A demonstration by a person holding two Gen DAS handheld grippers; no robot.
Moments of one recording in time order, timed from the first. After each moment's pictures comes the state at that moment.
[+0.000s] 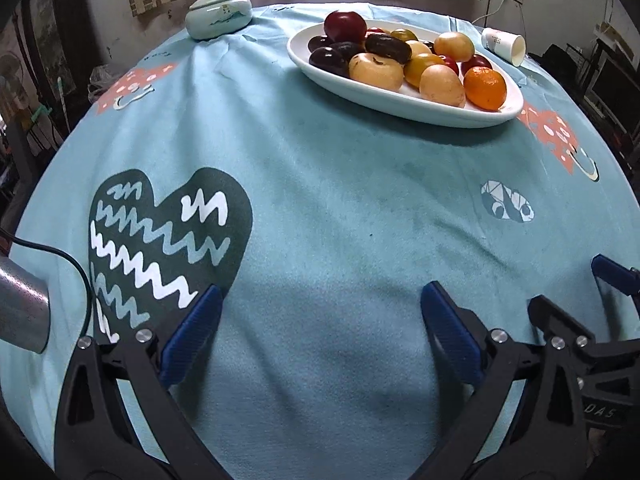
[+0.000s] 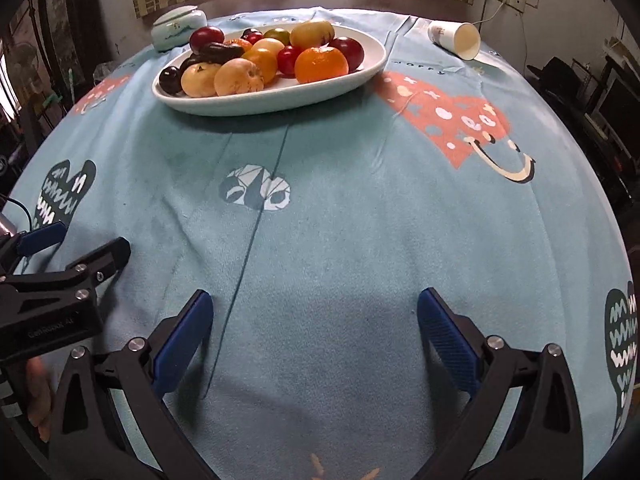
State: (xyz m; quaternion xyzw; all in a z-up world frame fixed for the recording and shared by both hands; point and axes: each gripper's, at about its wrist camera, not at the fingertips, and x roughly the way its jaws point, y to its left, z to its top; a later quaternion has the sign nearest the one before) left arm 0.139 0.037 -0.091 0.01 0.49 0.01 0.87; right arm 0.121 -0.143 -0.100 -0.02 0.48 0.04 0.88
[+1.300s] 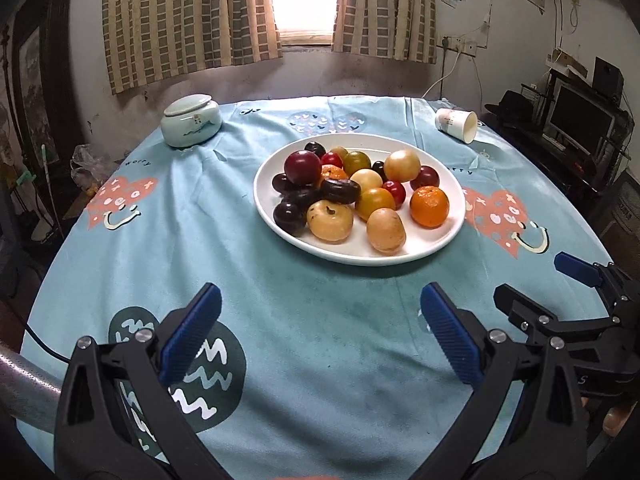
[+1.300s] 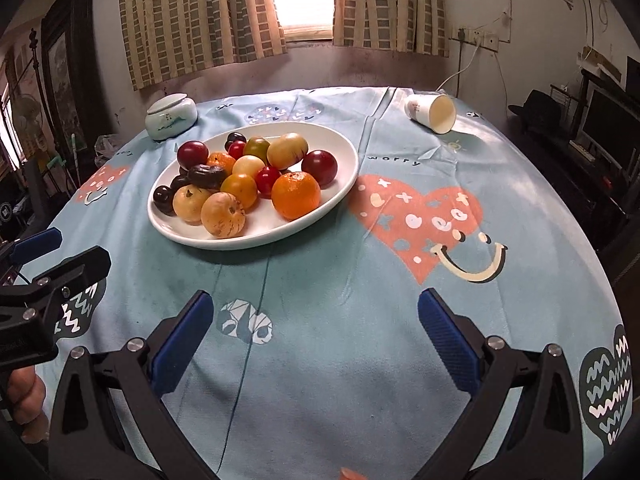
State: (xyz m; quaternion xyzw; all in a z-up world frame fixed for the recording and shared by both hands) left arm 0.158 0.016 -0.015 0.04 0.36 -0.05 0.93; right arm 0.144 -0.170 -0.047 0.02 0.36 0.03 0.93
